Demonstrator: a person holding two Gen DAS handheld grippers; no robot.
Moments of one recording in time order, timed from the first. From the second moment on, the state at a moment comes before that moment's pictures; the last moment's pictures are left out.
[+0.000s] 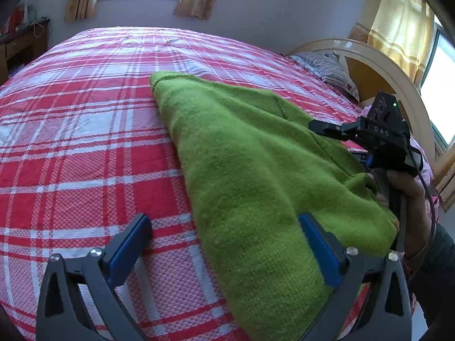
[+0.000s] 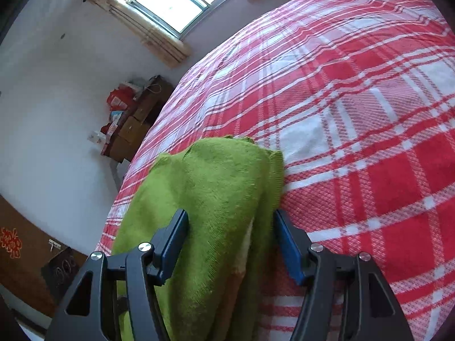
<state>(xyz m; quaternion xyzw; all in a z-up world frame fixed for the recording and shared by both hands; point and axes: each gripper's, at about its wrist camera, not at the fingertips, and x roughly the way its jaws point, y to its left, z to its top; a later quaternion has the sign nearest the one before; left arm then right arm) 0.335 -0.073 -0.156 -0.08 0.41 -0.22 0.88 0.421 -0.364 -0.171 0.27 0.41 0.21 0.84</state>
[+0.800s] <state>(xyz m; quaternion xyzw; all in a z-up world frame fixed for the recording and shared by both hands) 0.333 -0.081 -0.153 -0.08 0.40 -0.27 0.87 0.425 -0.351 -0.177 0.27 0.41 0.22 0.84</state>
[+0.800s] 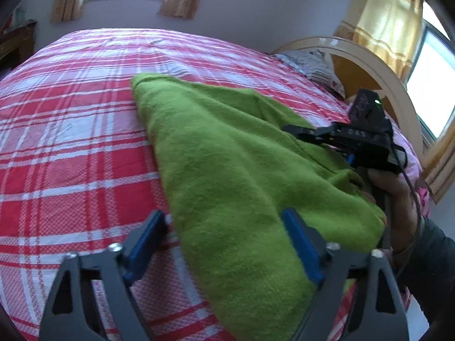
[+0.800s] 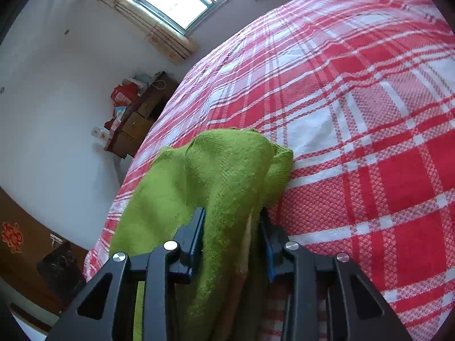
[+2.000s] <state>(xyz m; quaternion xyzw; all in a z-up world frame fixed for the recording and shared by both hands) 0.279 -0.076 -0.114 -0.03 0.38 -0.23 0.90 0.369 -0.311 -0.137 0.23 0.37 0.25 0.86</state>
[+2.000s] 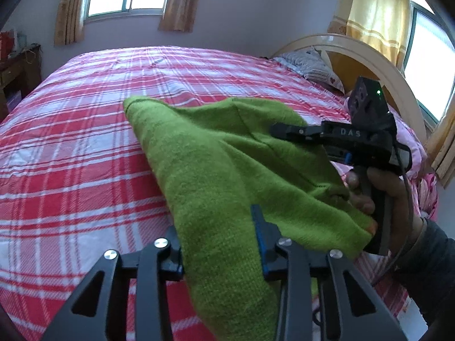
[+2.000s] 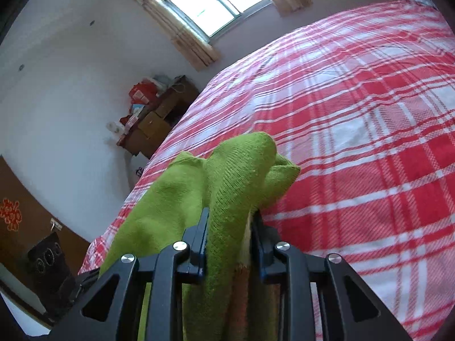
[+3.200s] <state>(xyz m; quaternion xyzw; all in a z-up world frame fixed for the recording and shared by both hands) 0.182 0.074 -0.097 -0.08 0.34 -0.12 0.93 0.341 -0.106 -0.120 0.19 0.38 0.40 0.81</state>
